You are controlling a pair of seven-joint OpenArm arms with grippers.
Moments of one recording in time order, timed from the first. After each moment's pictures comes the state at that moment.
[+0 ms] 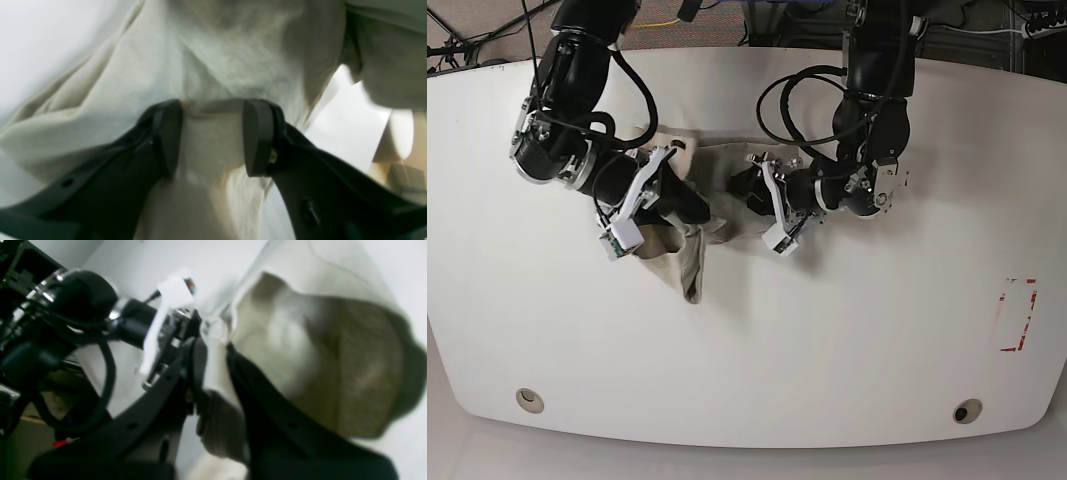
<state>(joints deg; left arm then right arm) -9.8 4.3 2.7 72.1 -25.4 -42.8 57.7 -1.8 3.0 19.1 112.5 58.4 38.6 -80.0</state>
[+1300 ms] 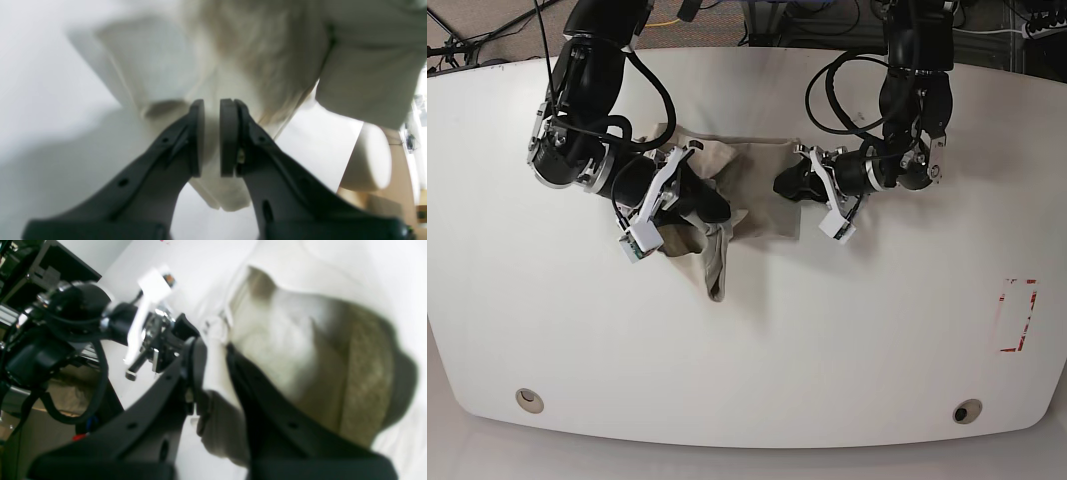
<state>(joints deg) -3.1 -4.5 -0.6 78.0 -40.1 -42.4 56.6 -1.1 0.2 15.5 110.7 57.9 38.5 -79.9</state>
